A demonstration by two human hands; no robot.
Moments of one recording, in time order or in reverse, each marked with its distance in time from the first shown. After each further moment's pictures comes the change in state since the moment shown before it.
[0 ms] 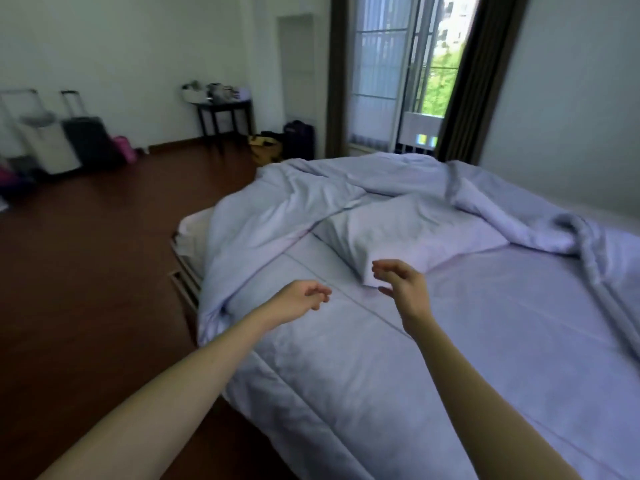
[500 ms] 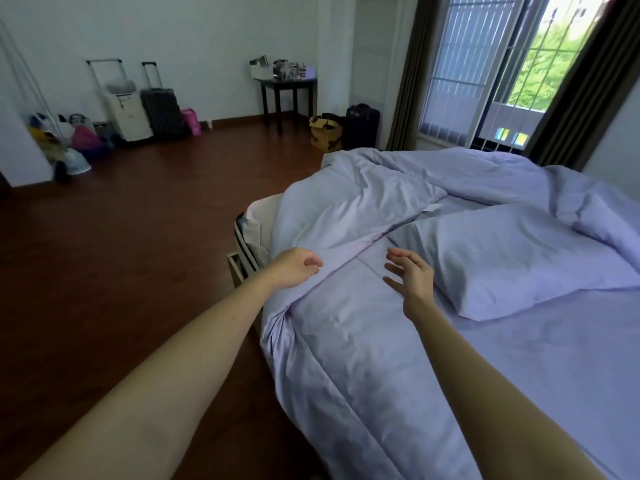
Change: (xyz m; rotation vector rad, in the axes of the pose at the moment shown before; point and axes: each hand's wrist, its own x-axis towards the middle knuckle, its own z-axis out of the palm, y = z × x) left_hand 0.062 -0.123 -0.200 0.180 0.179 -0.116; right_hand 0.109 0.039 0.206 0.191 -0.004 0.182
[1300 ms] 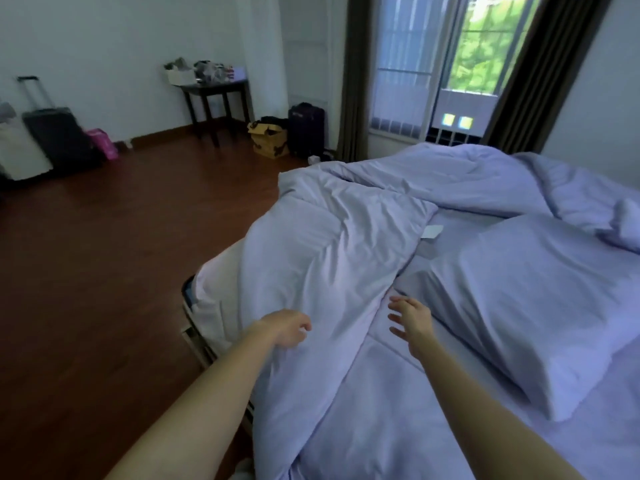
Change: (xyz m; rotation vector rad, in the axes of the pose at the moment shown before) left_hand 0.319 -0.104 -0.036 0.630 -0.459 0.118; right_hand 0.273 0.070 0.085 -0.126 0.321 0.291
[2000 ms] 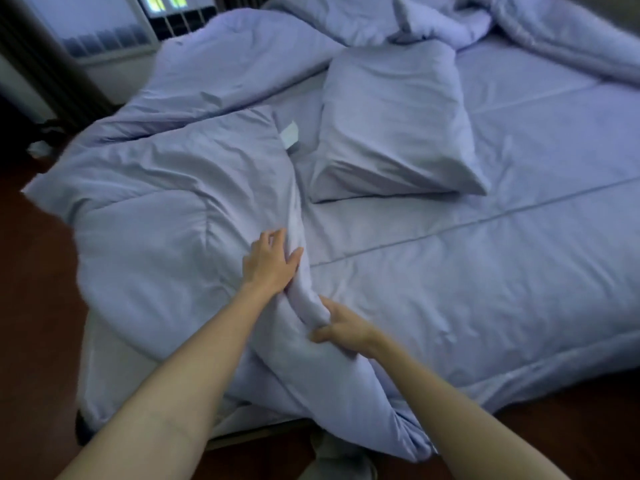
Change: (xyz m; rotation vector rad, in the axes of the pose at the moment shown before) left_hand 0.171 -0.010 -0.024 0.097 0.282 0.570; right_hand -0.025 0.123 0.162 -0.116 -0.035 0.034
